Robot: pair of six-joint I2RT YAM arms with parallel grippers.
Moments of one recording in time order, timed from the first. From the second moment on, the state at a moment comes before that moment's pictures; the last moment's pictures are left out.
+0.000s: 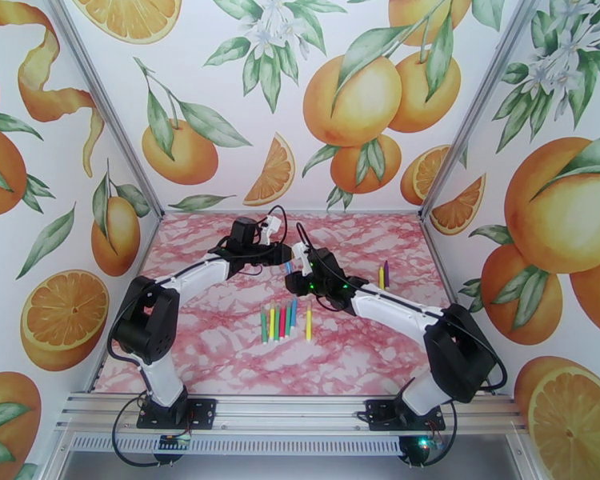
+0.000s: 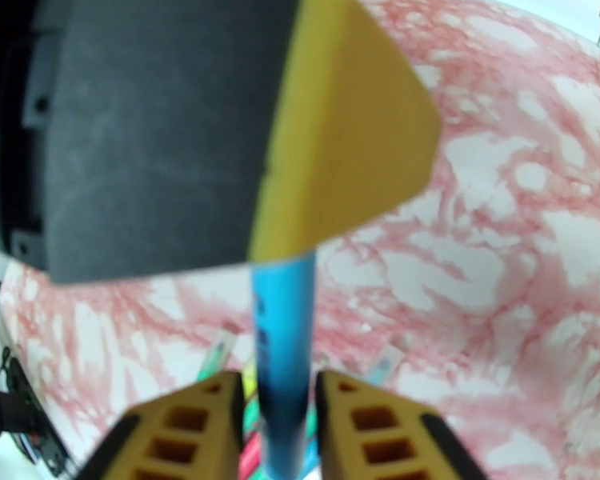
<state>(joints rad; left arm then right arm) -0.44 1.81 1.26 -0.03 0.70 -0.54 0.67 1.59 1.00 -0.05 -0.16 0.36</state>
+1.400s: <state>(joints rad) -0.45 1.82 1.29 -0.03 0.74 -0.59 0.66 1.60 0.95 0.11 -0.16 0.36</state>
